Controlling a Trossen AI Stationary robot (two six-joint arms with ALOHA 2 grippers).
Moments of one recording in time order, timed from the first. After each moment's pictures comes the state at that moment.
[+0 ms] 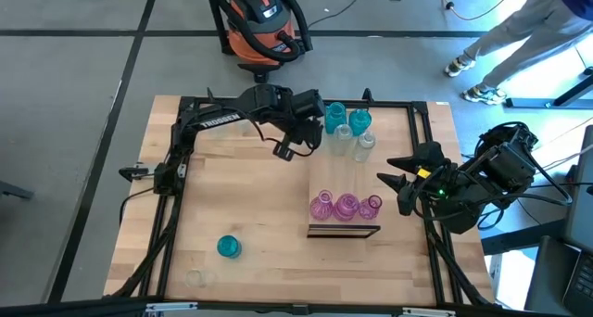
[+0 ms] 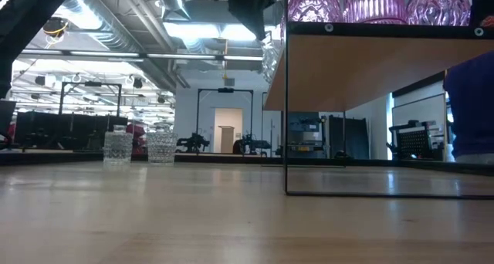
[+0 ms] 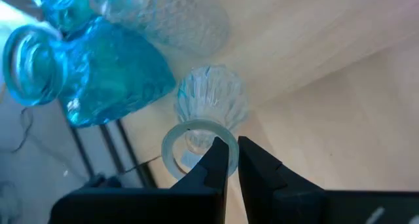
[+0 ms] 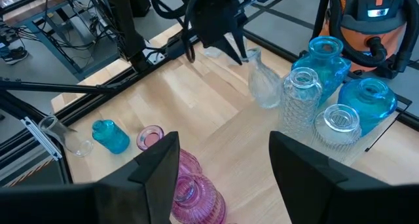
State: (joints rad) left arm 0.18 2.07 2.36 -1.38 -0.11 0.70; right arm 0.73 1.41 1.95 -1.57 0.89 1.23
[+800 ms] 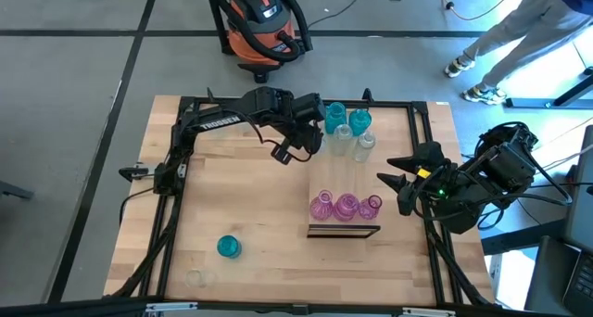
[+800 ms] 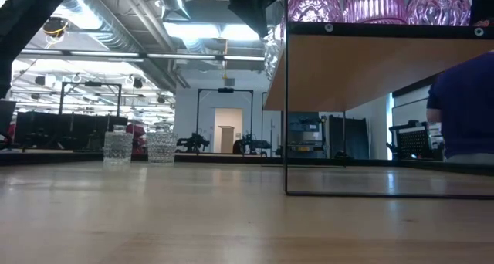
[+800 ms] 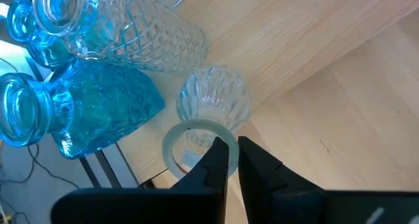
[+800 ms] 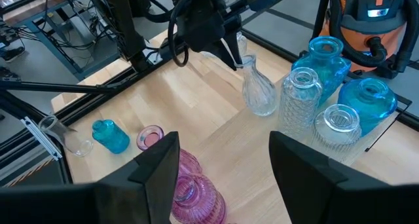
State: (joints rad) left arm 0.16 2.07 2.36 -1.38 -0.08 0.80; right arm 0.73 1.41 1.95 -1.57 0.89 1.23
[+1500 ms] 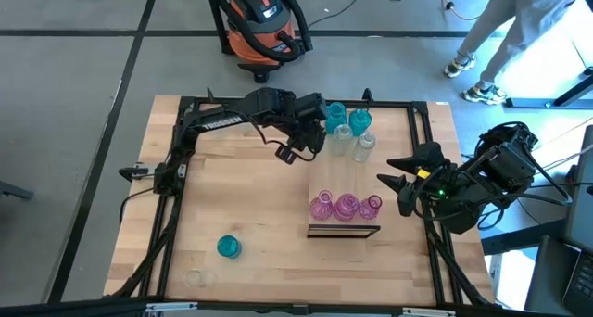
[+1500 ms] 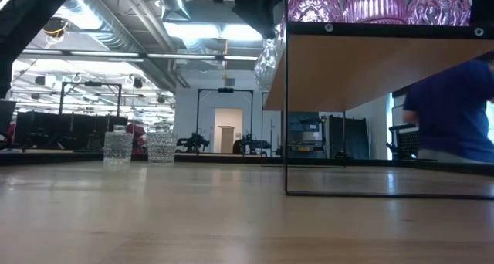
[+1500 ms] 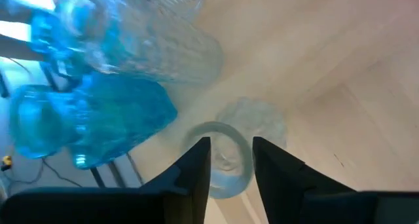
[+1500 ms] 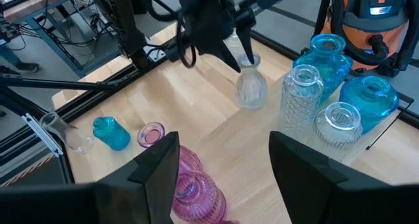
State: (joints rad) left arm 0.17 2.09 2.36 -1.33 -0.09 0.79; right arm 0.73 1.41 1.95 -1.57 0.88 1.23
